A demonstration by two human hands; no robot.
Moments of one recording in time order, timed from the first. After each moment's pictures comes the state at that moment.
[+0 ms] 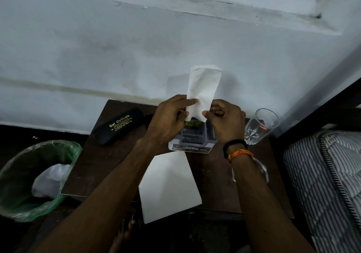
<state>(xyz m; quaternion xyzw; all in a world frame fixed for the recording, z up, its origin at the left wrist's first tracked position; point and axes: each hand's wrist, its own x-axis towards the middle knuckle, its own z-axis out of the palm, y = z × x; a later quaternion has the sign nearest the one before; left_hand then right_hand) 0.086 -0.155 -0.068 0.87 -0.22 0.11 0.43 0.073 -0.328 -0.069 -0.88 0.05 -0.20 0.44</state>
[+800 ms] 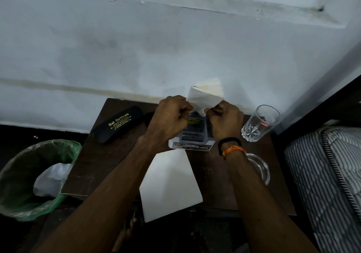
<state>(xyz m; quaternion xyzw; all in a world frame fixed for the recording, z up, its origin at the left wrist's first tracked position) 0.091 -0.159 -0.067 0.91 -0.21 0.09 0.34 0.074 -0.322 -0.080 -0.88 0.12 -0.22 0.40</state>
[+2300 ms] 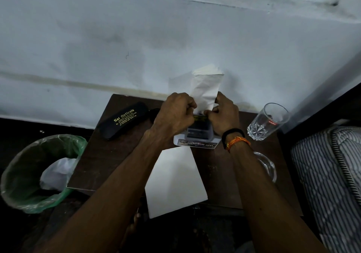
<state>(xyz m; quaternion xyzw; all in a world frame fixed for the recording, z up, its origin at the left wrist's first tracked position) 0.099 -0.163 -0.071 0.93 -0.19 0.06 0.32 0.086 -0.319 -0.077 -0.91 0.06 -0.11 0.40</state>
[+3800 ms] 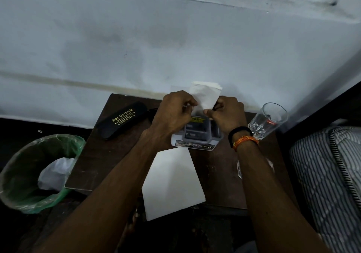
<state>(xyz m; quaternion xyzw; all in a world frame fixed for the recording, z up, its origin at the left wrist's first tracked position) 0.096 -0.160 -0.069 0.89 -0.19 0.08 0.40 0.092 -0.333 -0.075 -0.91 0.08 -0.07 0.40</state>
